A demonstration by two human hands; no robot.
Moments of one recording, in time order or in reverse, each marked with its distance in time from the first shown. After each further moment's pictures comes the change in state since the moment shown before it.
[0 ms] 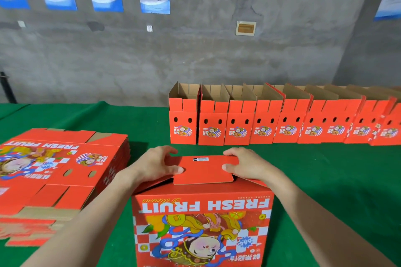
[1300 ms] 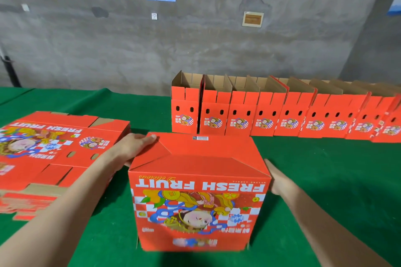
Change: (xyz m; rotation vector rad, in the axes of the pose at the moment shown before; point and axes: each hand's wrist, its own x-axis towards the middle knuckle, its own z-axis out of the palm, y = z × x) left_hand -0.028 -0.016 -0.022 -0.565 0.087 -0.410; right_hand -0.031 0.055 0.029 0.804 -0.001 0.454
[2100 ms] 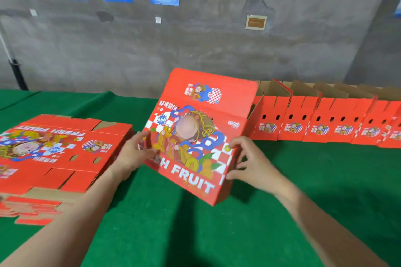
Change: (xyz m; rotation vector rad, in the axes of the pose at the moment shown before) left_hand 0.024 -0.029 0.014 -0.181 0.195 0.301; right_hand -0.013 -0.033 0.020 -0.358 -0.026 -0.749
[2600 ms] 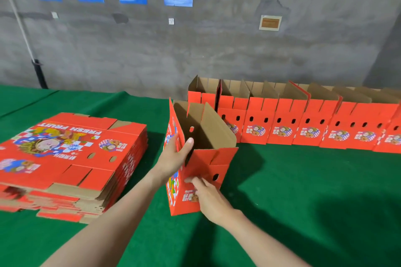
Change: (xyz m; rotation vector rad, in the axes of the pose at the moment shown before) left_hand -0.011 0.012 0.047 -0.042 -0.046 -0.034; right_hand 0.017 0.018 0.159 -0.252 -0.295 0.017
